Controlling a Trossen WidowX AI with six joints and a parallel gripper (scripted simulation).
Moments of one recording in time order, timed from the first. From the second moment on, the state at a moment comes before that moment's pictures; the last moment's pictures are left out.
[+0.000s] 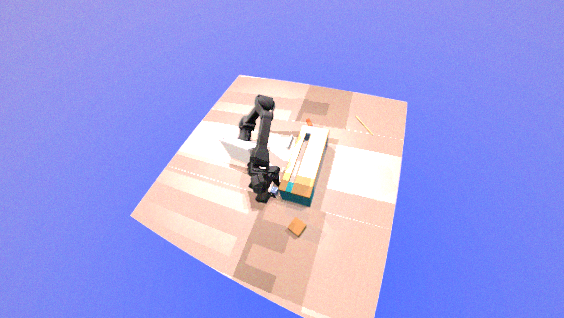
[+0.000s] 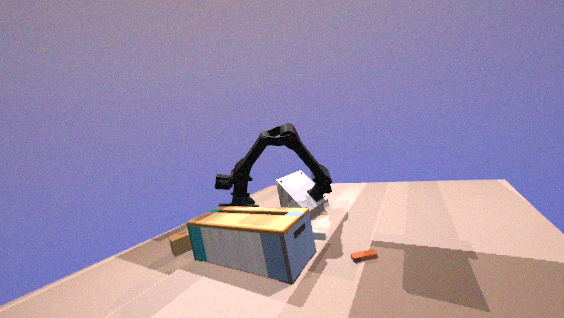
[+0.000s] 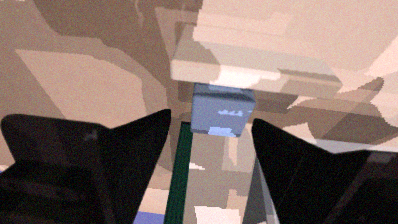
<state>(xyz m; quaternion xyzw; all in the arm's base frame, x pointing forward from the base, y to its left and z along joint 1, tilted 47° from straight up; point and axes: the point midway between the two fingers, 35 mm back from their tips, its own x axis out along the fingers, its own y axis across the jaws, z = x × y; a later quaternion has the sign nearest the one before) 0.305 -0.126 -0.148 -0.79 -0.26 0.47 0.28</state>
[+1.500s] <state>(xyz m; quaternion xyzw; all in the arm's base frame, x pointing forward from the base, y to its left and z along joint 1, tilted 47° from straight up) 0.293 -0.173 -0.082 -0.78 -0.21 0.49 0.31</state>
